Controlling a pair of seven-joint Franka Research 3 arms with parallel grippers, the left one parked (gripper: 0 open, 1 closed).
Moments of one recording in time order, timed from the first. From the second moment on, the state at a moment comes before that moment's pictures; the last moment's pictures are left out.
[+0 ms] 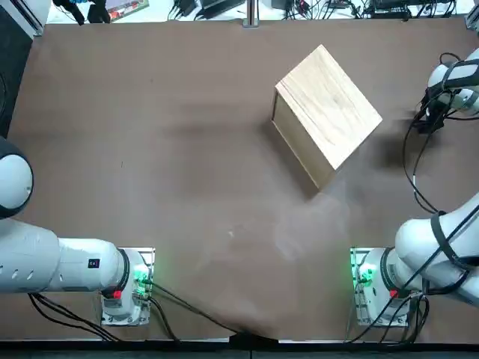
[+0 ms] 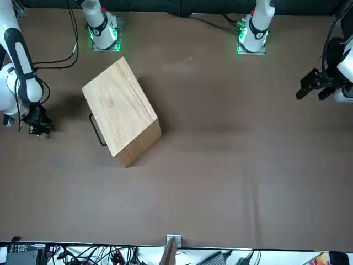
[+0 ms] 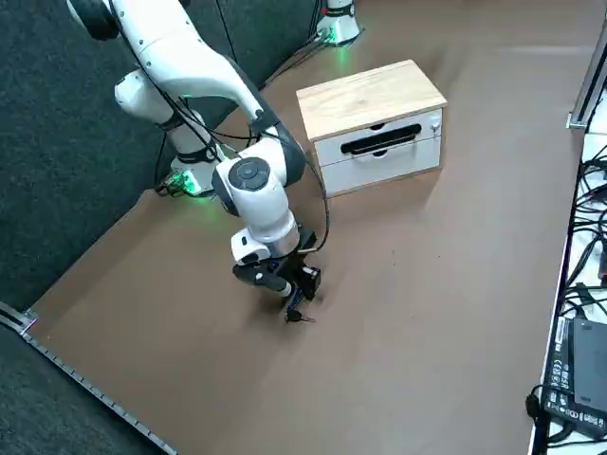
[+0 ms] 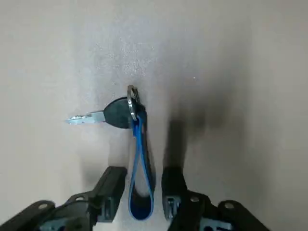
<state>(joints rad) -0.48 0.48 -0.02 -2.10 0.02 2.58 1.03</state>
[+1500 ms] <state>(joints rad) -0.48 0.34 0.04 -2.10 0.04 2.50 0.96</state>
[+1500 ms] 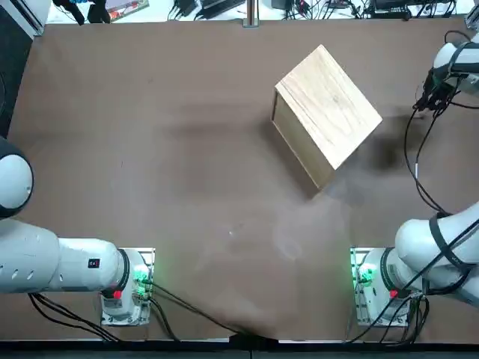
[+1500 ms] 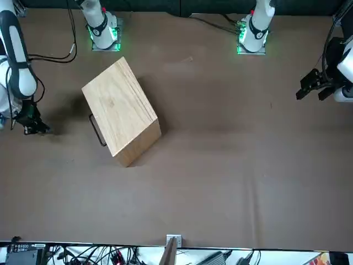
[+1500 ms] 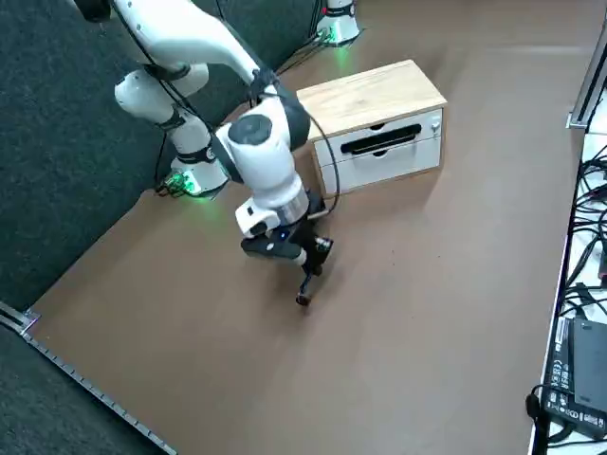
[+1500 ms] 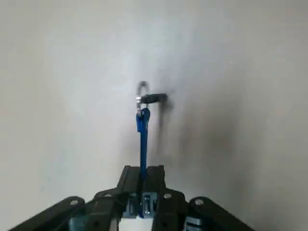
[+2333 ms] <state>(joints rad) -0.44 0.26 0.08 -1.92 0.04 2.16 0.47</state>
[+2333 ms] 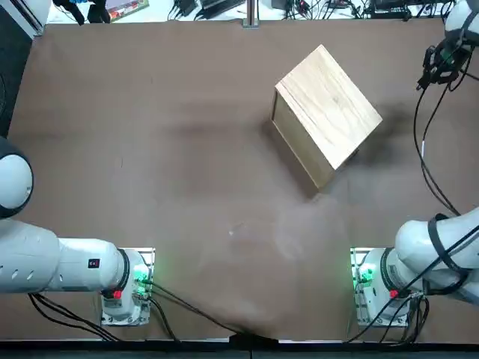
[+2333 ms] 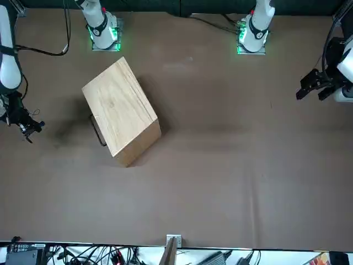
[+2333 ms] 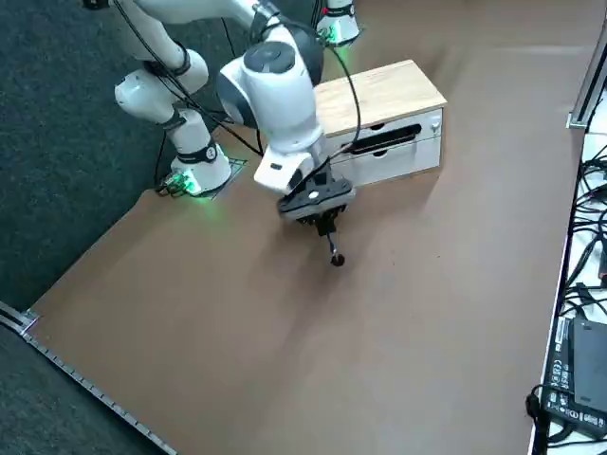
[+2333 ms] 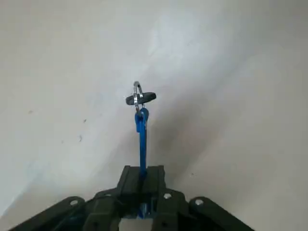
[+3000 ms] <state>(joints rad) -0.36 0.27 0.09 -1.86 0.04 2.13 0.20</state>
